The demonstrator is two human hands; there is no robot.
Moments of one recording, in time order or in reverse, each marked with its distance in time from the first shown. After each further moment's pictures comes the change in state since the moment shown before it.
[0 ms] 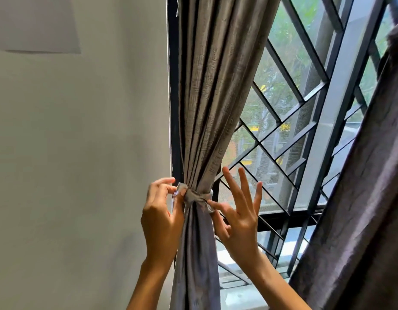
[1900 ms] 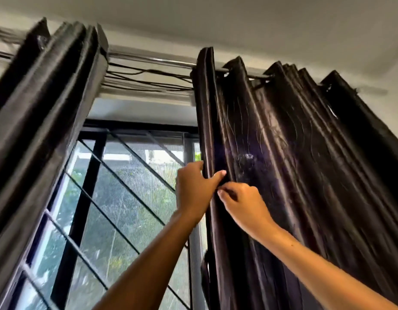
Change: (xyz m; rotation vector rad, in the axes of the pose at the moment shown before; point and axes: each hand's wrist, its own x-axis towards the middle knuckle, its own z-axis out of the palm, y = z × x) left_hand 0.293 0.511 0.385 -0.155 0.157 0.527; right_hand 0.412 0.346 -0.380 -0.141 0.105 0.075
